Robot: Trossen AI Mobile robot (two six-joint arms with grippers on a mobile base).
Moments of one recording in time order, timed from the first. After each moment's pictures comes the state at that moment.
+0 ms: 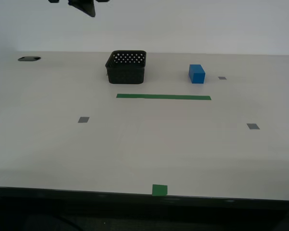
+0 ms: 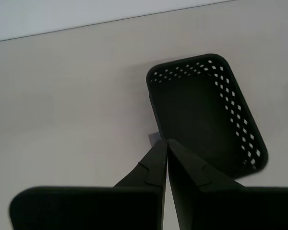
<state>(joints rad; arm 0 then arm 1) 0.01 1.05 0.64 0.32 -0.01 0.03 -0.25 2.02 1.79 -0.61 0.04 0.01</state>
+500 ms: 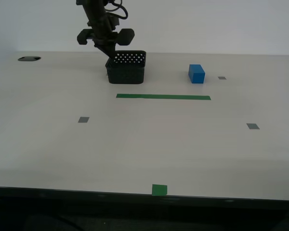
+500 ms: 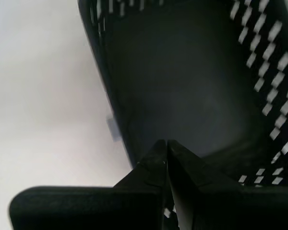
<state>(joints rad) 0.01 1.05 0.62 0.26 -0.01 0.03 -0.30 2.54 2.28 -0.90 0.07 0.01</state>
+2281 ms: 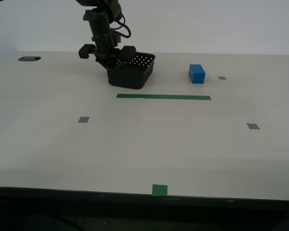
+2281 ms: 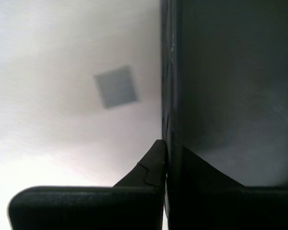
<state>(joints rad) 0.02 1.05 0.62 0.21 -0.05 0.06 -0.33 2.61 2.27 -0.92 0.01 -0.06</state>
